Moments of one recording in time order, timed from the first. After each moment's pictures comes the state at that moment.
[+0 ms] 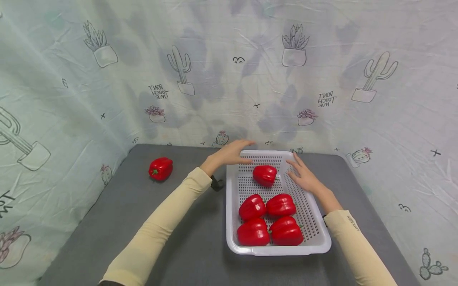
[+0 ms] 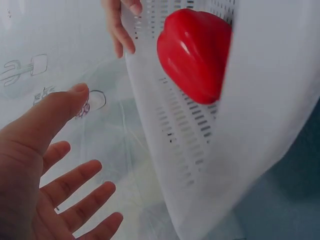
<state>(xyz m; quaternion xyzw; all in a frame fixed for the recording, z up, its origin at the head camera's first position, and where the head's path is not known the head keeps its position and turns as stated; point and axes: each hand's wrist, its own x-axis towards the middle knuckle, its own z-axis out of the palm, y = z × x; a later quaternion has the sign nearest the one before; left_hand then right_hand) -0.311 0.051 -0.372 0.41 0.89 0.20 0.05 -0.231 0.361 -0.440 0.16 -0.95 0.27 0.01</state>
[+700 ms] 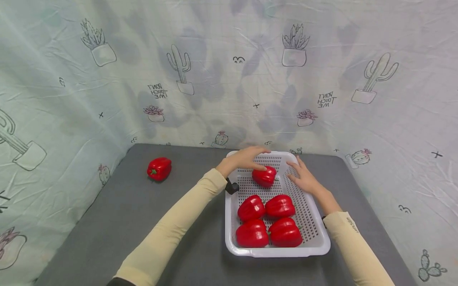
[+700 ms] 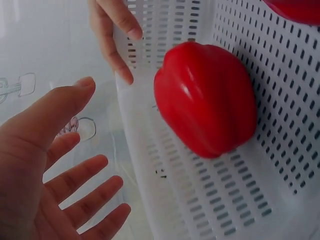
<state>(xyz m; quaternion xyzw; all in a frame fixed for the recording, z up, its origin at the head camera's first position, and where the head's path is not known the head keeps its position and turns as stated) -0.305 0.097 -0.384 0.45 0.87 0.19 0.08 -0.230 0.358 -0.440 0.10 -0.96 0.27 -0.02</state>
